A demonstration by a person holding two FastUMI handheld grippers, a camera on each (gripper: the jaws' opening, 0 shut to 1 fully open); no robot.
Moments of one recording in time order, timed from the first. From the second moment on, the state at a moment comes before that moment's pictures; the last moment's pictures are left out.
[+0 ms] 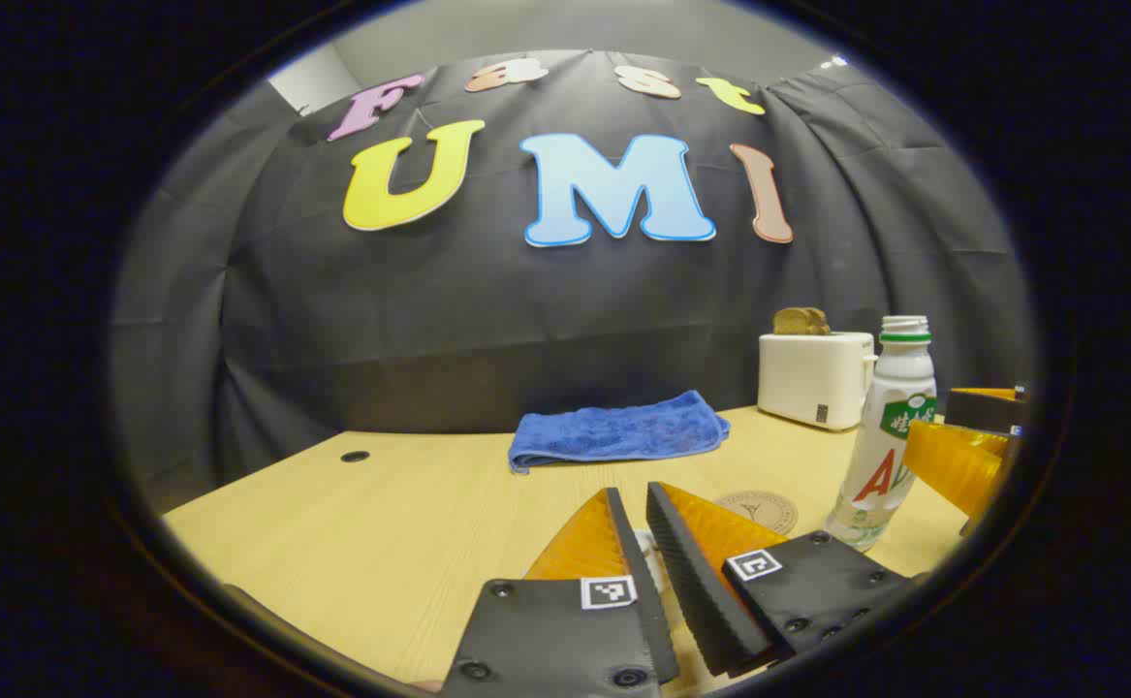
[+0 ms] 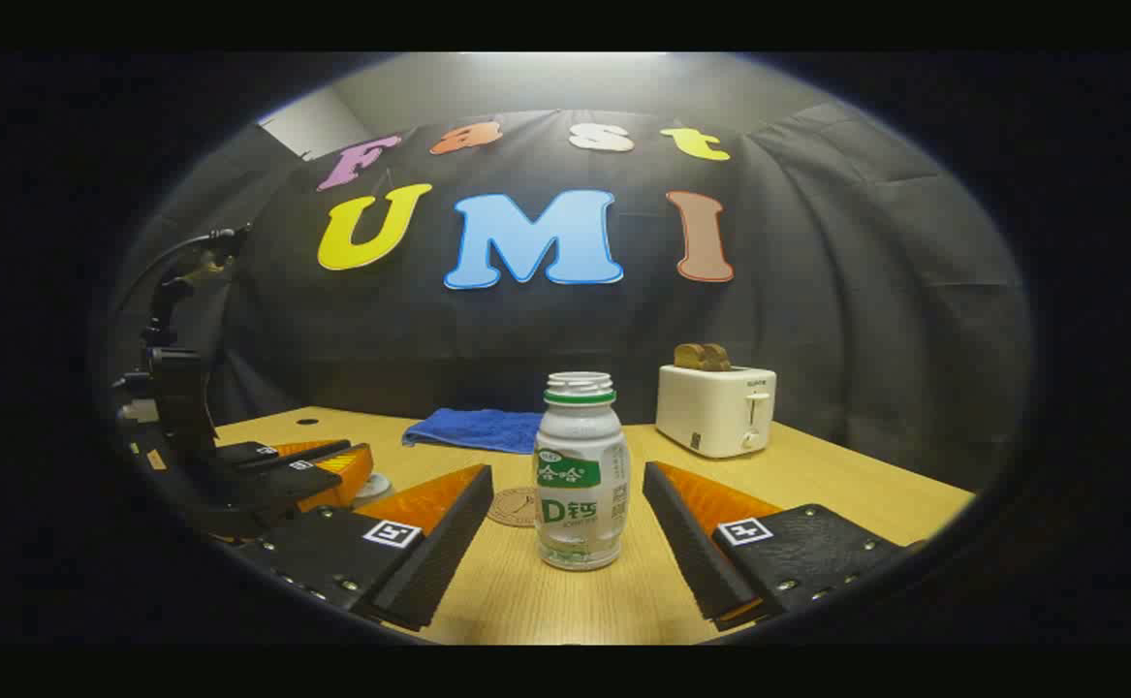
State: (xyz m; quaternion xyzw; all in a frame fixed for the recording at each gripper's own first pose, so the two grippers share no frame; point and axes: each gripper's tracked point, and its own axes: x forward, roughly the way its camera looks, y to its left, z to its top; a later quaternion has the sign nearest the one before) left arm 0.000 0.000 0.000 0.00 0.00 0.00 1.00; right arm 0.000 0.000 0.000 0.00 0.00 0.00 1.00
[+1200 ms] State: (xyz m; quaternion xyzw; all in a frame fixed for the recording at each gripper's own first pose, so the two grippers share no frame) left arm 0.006 0.006 -0.010 0.00 0.02 0.00 1.00; right arm 0.001 -0.006 -0.003 0.01 0.00 -0.01 1.00
